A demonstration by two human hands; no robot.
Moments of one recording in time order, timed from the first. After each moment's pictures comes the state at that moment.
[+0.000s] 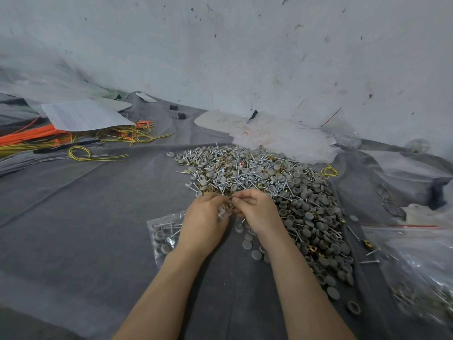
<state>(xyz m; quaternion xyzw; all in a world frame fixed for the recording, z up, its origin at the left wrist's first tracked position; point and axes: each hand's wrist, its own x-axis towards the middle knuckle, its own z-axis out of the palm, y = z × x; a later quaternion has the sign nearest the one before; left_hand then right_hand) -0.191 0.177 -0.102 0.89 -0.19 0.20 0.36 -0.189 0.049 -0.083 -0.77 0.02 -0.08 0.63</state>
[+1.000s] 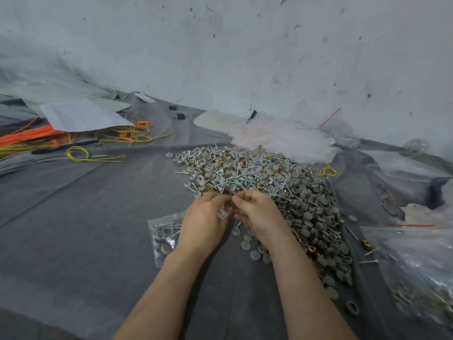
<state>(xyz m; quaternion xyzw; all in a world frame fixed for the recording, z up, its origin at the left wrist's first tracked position) -0.192 0.174 -0.101 0.89 -0.19 0.21 0.35 -0.195 0.048 -0.074 -0.70 0.06 0.00 0.71</state>
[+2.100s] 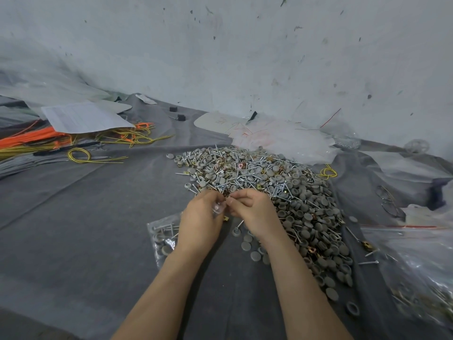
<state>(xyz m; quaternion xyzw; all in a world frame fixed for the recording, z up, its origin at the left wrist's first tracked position) -0.196 0.175 -0.094 0.86 -0.13 0.21 0.45 -0.194 0.048 -0.080 -0.80 -0.03 -0.08 0.59</state>
